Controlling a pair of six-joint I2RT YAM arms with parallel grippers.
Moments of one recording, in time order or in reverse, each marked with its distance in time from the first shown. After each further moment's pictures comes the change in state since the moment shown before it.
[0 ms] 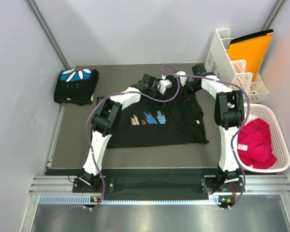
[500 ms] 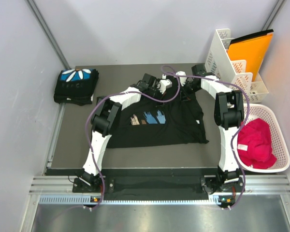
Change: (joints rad) left arm -0.002 -0.011 0.000 -0.001 -0.043 0.023; right arm 0.006 -0.002 -0.005 0.015 0.025 0.009
